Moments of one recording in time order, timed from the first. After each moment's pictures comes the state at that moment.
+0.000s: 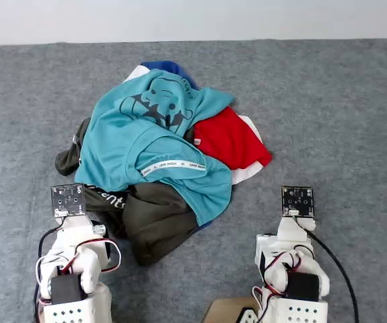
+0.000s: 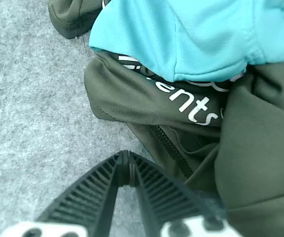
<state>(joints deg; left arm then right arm) -12.7 -103.5 96.7 71.9 4.9 2.6 -103.3 95.6 74.6 1.4</state>
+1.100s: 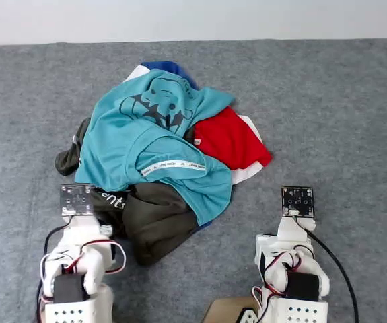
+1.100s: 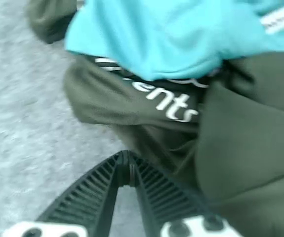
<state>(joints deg) -7.5 -103.5 96.7 71.9 5.1 2.6 -103.3 95.6 74.6 1.4</state>
